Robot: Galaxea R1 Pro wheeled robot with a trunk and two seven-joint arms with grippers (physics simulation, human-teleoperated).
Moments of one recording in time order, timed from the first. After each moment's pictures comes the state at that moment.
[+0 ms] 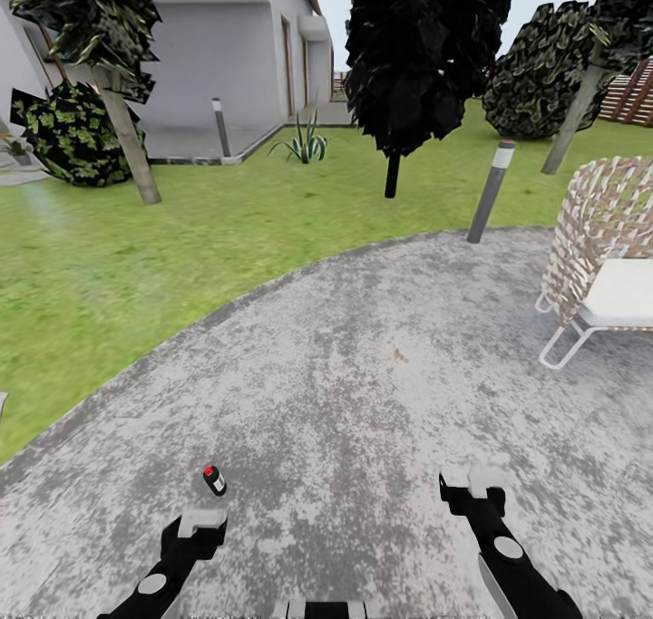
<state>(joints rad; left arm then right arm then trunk) -0.47 0.06 0.00 -0.29 -0.03 -0.29 0.02 -0.39 -0.09 0.00 -0.67 0.00 -0.15 -0.10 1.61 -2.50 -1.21</state>
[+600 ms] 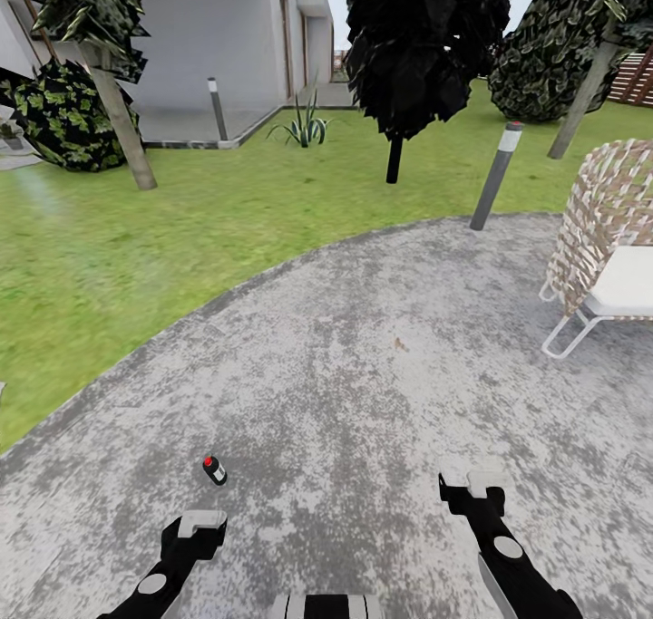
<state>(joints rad) -0.47 0.06 0.00 -0.29 -0.03 -0.29 0.02 -0.39 -0.09 0.01 -0.67 0.00 -0.15 -0.10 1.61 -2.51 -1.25</state>
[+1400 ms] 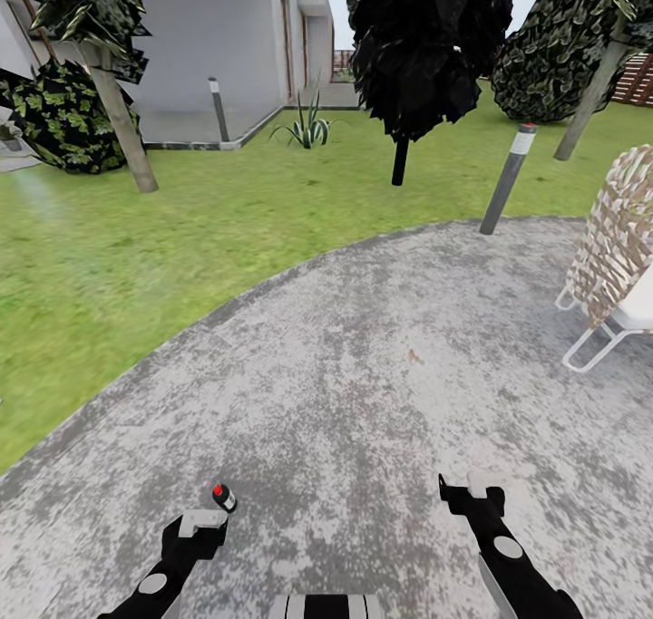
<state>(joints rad) -0.47 0.06 -0.01 -0.30 -0.03 -0.29 0.02 -0.39 -0.09 0.01 -0.67 0.00 -0.15 -0.10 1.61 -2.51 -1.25</state>
